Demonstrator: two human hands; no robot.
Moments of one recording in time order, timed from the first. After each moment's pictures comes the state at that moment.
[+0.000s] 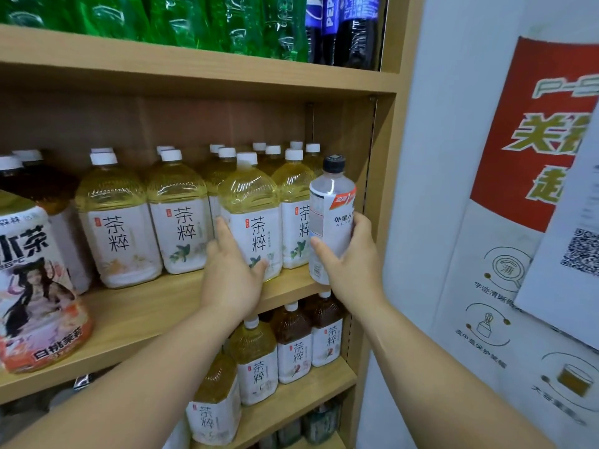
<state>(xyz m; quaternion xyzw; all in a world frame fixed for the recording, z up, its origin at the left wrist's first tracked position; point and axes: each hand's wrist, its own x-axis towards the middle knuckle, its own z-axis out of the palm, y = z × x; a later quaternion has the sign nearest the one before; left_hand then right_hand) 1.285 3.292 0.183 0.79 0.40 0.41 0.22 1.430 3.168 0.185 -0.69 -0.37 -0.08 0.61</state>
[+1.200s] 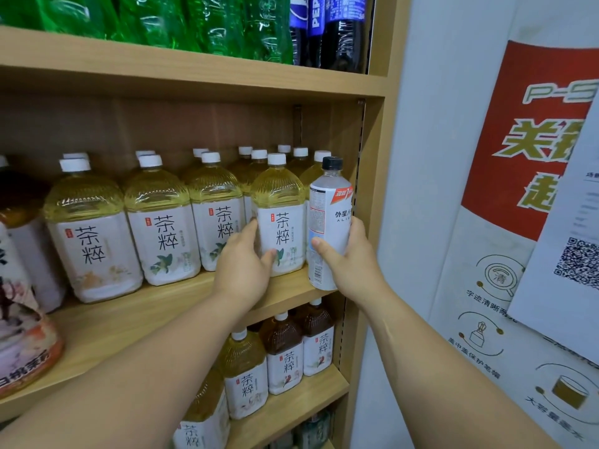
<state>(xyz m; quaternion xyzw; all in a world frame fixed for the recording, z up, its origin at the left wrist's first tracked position) 1.336 3.310 0.188 0.84 0.32 0.39 0.22 1.469 3.170 0.194 -0.69 -0.39 0.00 0.60</state>
